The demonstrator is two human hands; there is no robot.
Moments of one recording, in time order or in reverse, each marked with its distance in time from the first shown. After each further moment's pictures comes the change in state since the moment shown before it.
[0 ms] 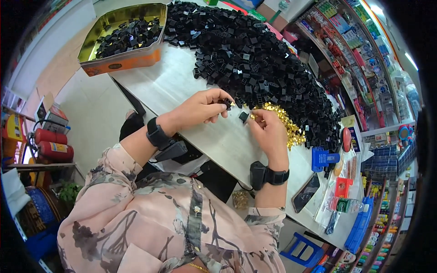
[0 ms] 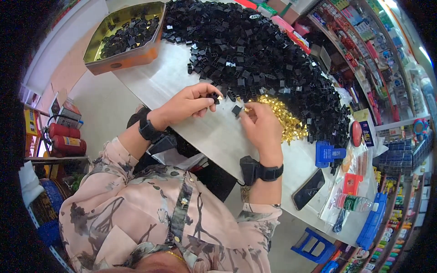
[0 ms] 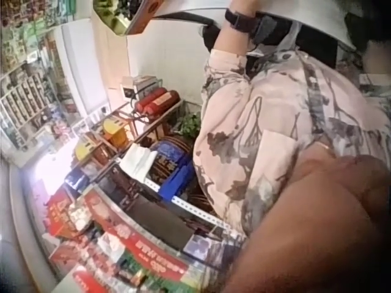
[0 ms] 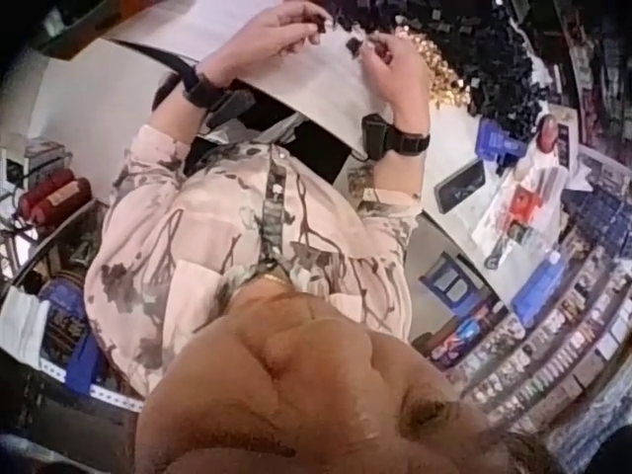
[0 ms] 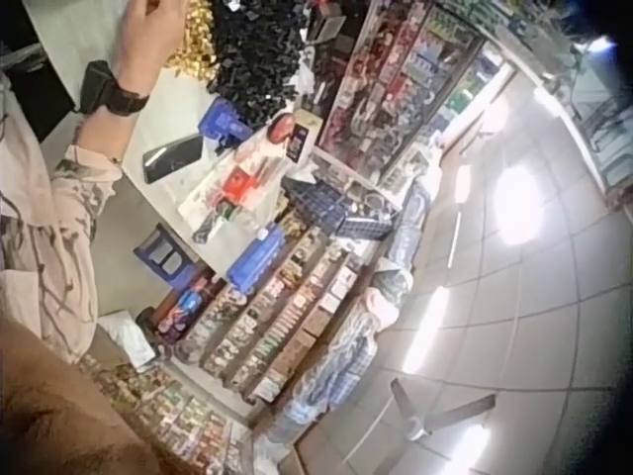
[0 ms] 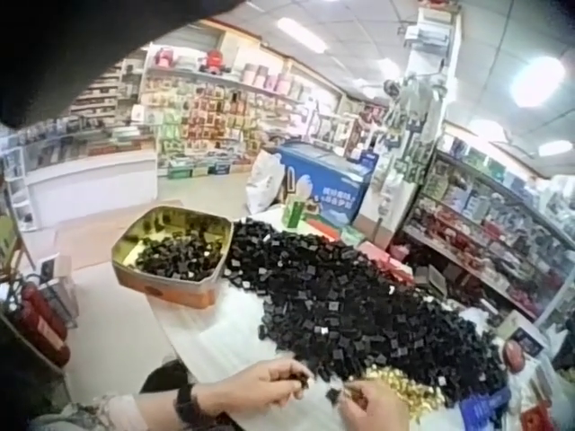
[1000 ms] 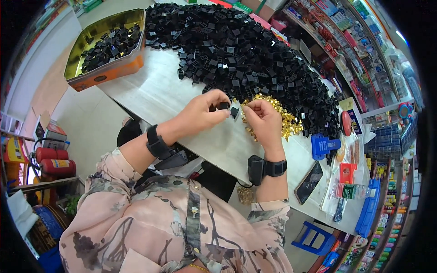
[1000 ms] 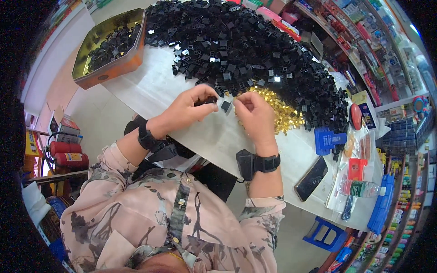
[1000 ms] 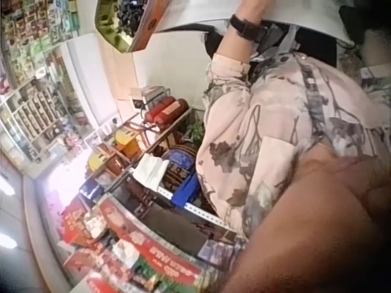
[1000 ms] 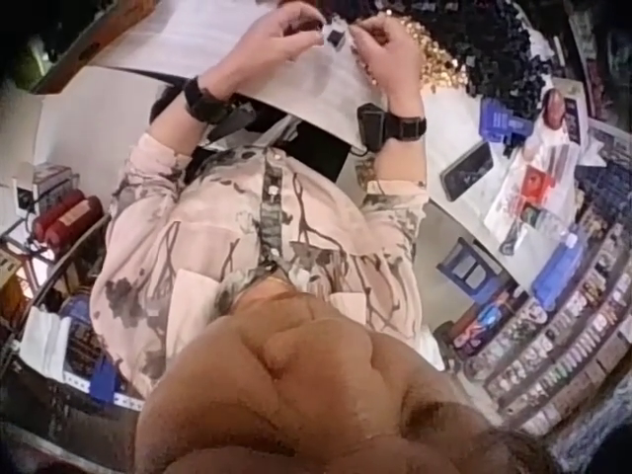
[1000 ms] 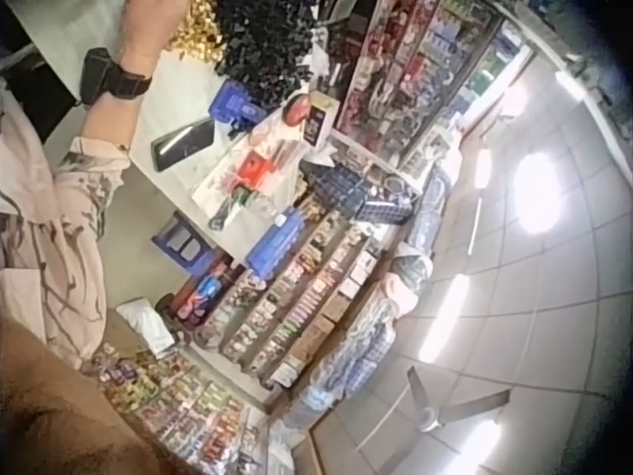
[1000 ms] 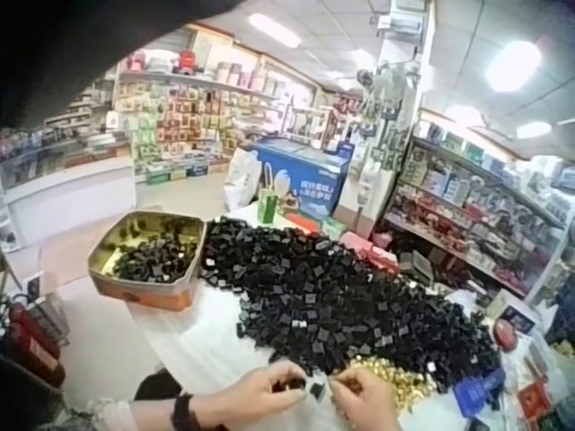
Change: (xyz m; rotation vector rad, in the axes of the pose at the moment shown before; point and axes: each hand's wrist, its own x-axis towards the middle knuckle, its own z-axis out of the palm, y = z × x) left_hand 0.015 -0.015 0.024 0.253 0.062 0.176; right_hand 0.006 0.010 0.003 0.451 0.008 0.205
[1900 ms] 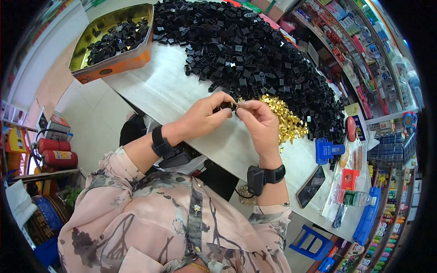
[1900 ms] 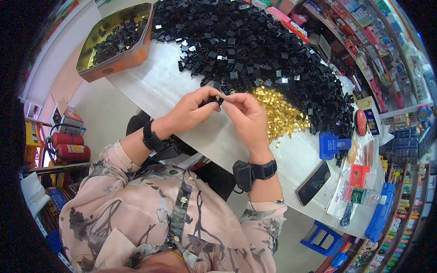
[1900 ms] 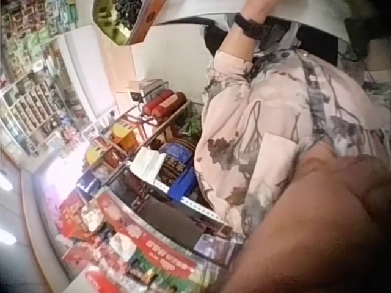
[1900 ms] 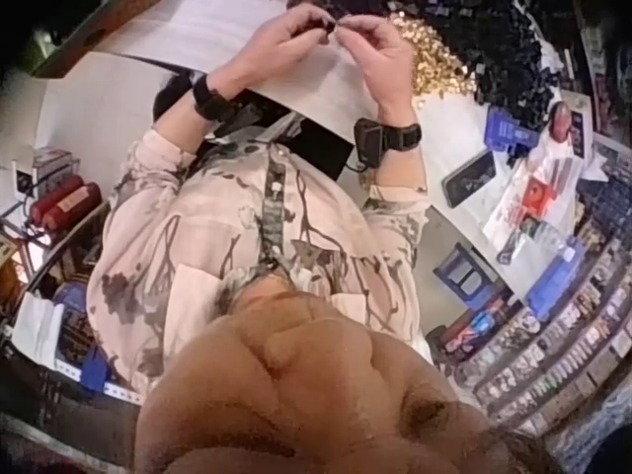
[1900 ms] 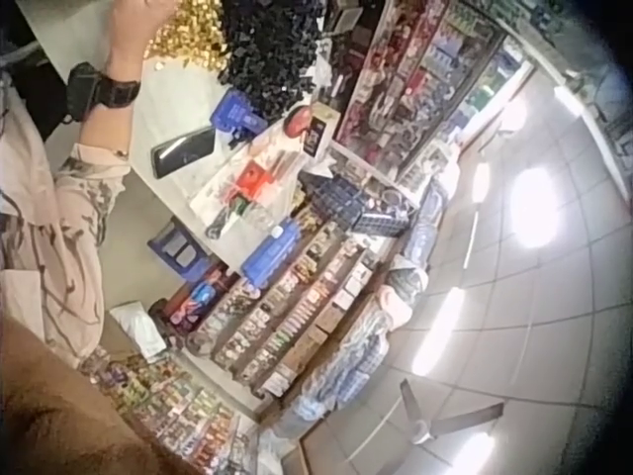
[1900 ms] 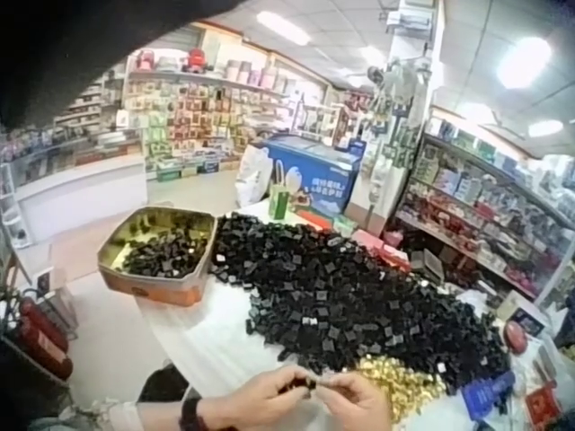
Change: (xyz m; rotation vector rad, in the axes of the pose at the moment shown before) left_hand -0.008 0.002 0.004 0.063 0.022 0.009; right_hand -0.011 -0.012 0.021 0.517 -0.081 -0.036
